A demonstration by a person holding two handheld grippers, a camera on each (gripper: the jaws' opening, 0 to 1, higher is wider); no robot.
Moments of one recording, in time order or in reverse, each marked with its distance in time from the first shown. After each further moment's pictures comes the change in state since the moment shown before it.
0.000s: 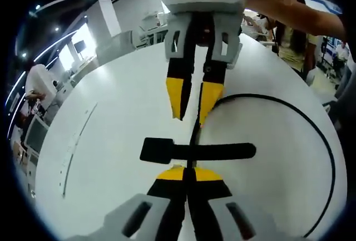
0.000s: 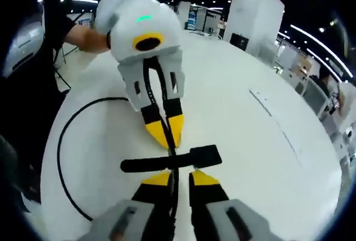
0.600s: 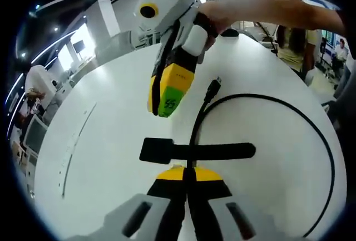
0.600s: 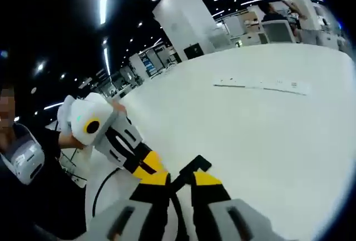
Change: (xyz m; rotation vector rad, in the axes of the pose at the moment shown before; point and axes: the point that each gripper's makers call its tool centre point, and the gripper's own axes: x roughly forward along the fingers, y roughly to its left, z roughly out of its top) left arm 0.000 0.000 0.000 -0.001 -0.004 -0.011; right arm 0.003 -0.027 0.010 0.634 -0.261 0.106
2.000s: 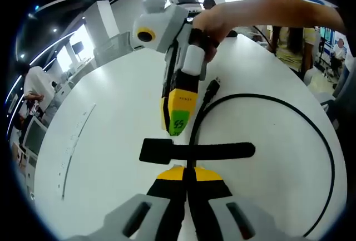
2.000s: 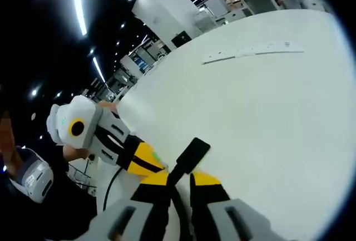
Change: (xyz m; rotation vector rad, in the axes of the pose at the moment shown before) left arm 0.000 0.001 0.000 0.010 -0.006 -0.010; right arm 0.019 -0.005 -0.024 0.178 0.077 0.033
